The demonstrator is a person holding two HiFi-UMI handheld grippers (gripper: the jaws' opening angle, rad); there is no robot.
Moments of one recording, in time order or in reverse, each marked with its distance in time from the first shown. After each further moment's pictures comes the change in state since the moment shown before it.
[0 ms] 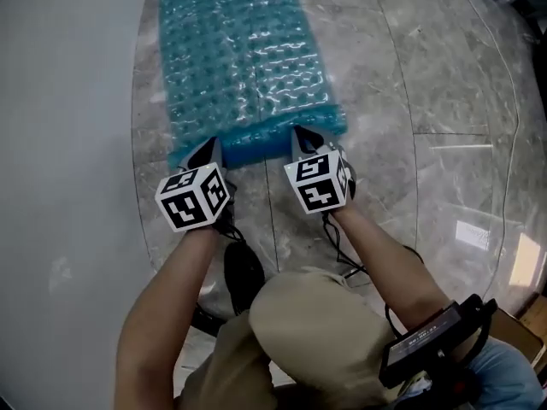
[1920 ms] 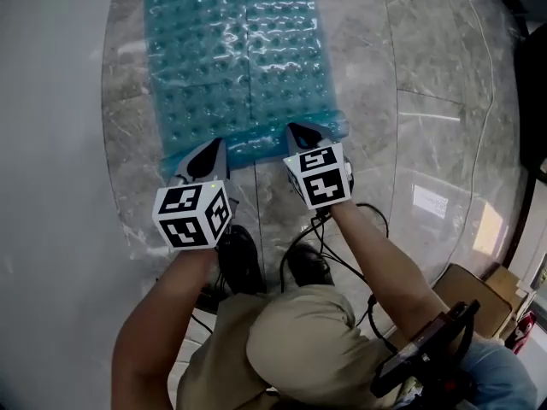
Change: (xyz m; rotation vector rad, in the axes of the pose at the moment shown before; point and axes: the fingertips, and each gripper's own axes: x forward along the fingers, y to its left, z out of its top) left arm -0.084 -0.040 -0.106 -0.075 0.067 -0.164; right arm -0.072 0.068 -0.085 0.046 0.244 0.080
